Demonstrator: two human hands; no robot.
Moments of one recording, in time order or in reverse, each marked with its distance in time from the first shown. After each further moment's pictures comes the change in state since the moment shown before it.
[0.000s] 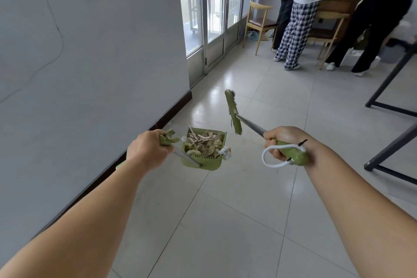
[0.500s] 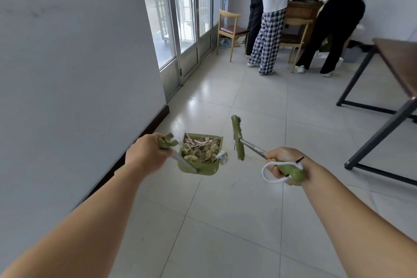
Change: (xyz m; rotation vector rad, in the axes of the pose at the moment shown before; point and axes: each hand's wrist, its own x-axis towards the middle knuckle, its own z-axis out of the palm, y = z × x) left_hand 0.116 0.065 0.024 -0.011 -0.077 0.124; right_hand 0.084 -0.013 -0.047 0.220 0.121 0.123
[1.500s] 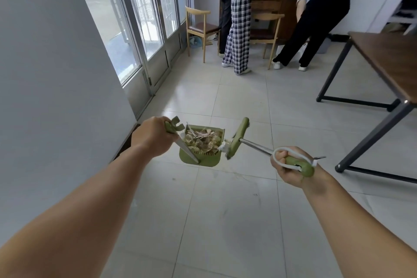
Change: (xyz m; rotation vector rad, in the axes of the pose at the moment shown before) left_hand 0.265 0.130 0.034 0.030 -0.087 0.203; right_hand 0.158 -0.145 -0.051 0.876 -0.196 0.027
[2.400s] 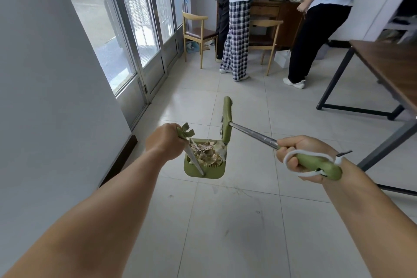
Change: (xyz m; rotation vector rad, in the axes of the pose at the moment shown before) left_hand 0.109 0.018 0.028 -0.018 -0.060 -0.017; right_hand 0.008 -0.067 0.098 -0.459 0.063 0.132
